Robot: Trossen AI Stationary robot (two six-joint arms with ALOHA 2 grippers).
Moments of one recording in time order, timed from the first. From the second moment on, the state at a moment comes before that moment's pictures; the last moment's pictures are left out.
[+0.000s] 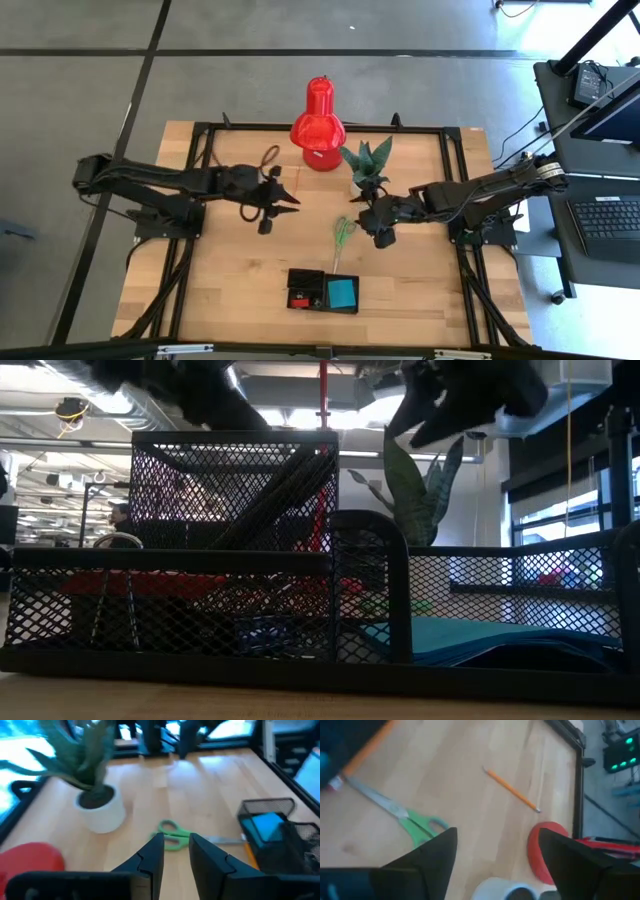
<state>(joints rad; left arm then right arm) 0.04 1.11 0.68 0.01 0.05 0.08 0.22 1.37 1.05 -0.48 0.37 -0.44</state>
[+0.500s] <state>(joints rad) 0.04 1.06 0.42 0.27 -0.11 0.02 0.20 1.71 1.30 -0.70 0.32 -0.67</state>
